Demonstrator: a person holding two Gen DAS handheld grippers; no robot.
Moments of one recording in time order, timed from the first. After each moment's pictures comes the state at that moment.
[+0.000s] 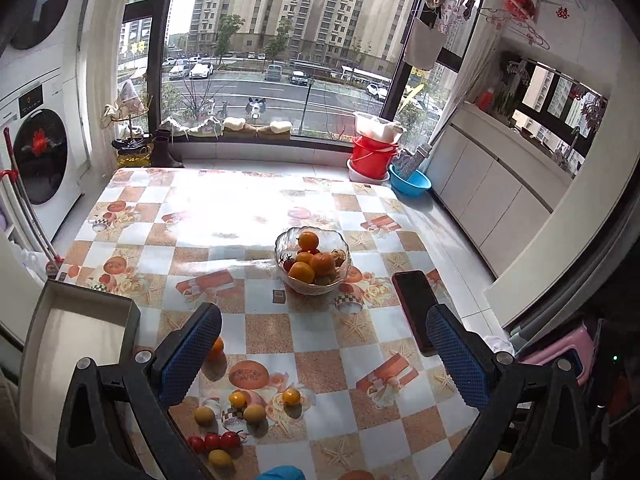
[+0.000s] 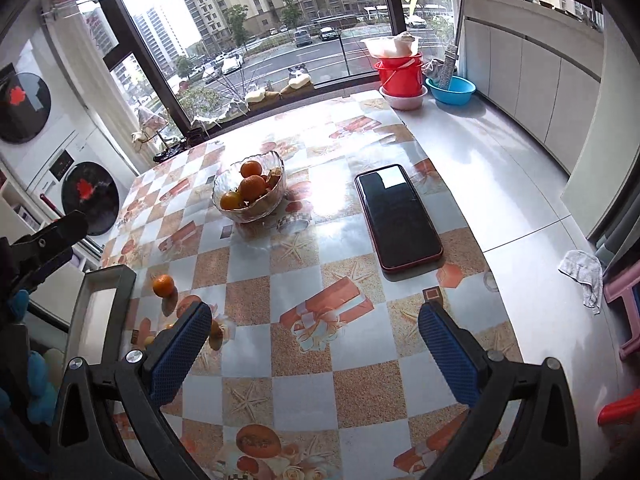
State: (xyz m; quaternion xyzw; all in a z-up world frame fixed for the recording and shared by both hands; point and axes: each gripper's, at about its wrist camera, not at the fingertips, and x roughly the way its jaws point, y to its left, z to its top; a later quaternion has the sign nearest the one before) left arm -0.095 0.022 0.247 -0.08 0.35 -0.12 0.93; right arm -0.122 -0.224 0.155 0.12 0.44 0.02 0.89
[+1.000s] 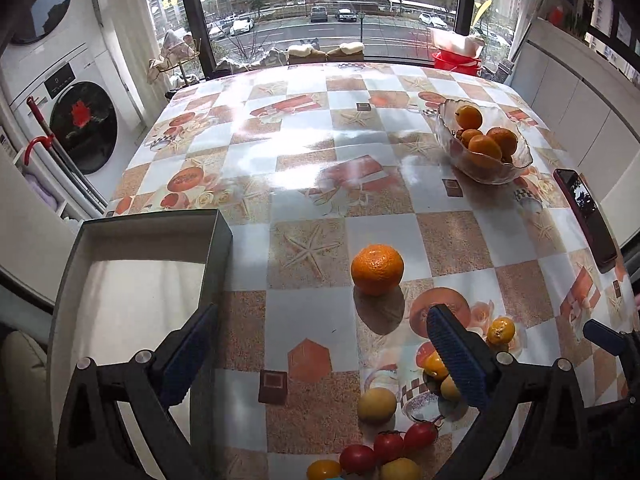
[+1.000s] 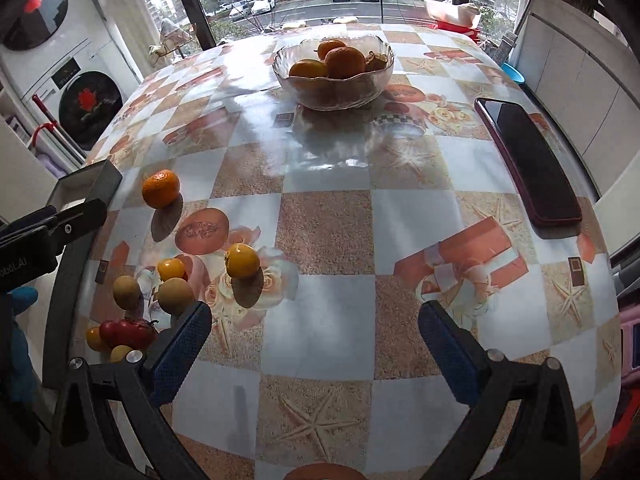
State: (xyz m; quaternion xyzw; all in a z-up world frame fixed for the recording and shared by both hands) left arm -0.027 0.105 0.050 0.03 0.49 0.00 0.87; right arm -0.076 -0.095 0.036 0.02 0.53 0.07 0.85
